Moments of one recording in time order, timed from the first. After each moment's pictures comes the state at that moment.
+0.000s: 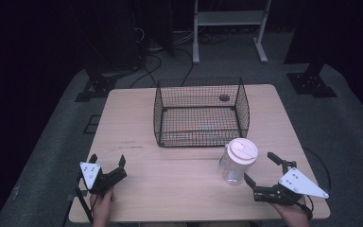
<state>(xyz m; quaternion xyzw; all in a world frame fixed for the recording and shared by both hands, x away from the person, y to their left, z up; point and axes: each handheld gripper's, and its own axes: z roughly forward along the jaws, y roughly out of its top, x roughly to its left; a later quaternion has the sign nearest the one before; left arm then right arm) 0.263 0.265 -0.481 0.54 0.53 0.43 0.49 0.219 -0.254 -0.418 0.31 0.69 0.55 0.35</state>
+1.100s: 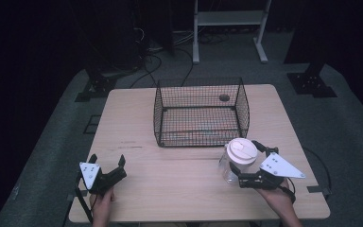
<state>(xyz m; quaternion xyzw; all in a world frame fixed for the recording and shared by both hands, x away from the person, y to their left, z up) 0.263 0.265 -0.481 0.54 0.53 0.43 0.50 0.258 -0.223 -0.414 0.28 0.71 0.55 0.34</state>
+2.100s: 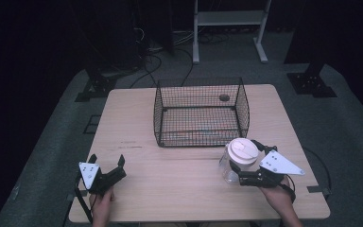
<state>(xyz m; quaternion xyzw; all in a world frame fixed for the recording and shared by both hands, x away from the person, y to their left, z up) 0.263 0.266 -0.481 0.54 0.53 0.43 0.50 0.263 -0.224 -0.413 0.29 0.72 0.54 0.33</state>
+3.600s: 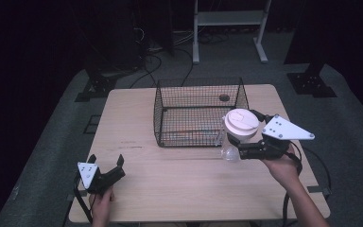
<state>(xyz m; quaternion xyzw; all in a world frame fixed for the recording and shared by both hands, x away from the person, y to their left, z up) 0.264 0.269 -0.481 0.53 0.54 0.42 0.50 0.291 -0.210 -0.315 0.25 0.72 0.56 0.32</state>
